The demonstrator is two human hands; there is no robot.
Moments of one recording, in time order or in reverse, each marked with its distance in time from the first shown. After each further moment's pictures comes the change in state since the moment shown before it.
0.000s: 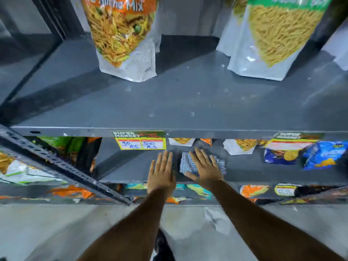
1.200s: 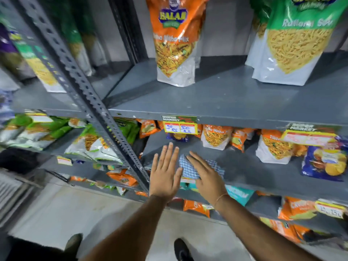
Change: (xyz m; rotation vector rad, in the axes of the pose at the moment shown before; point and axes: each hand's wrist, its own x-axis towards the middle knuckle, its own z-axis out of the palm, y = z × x) left_hand -0.107 -0.016 -0.156 0.070 0.342 0.020; right_hand -0.084 -0.138 -0.094 0.535 0.176 -0.392
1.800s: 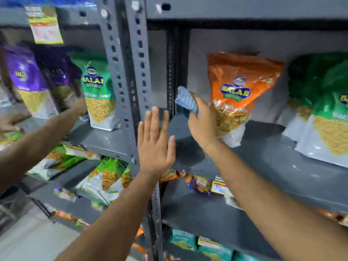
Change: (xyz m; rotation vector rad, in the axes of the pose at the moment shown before) left_hand 0.175 -0.126 -0.193 0.116 0.678 0.017; right_hand 0.307 -0.239 -0.069 0.218 0.452 -0.209
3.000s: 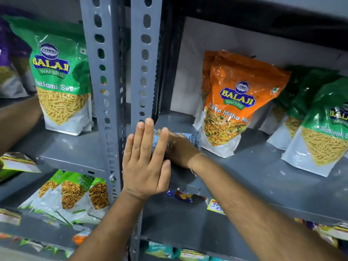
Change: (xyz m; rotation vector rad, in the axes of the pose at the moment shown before) left_hand -0.004 -0.022 0.031 -0.076 0.220 0.179; right_hand -0.005 0.062 0.057 -0.583 -0.798 0.124
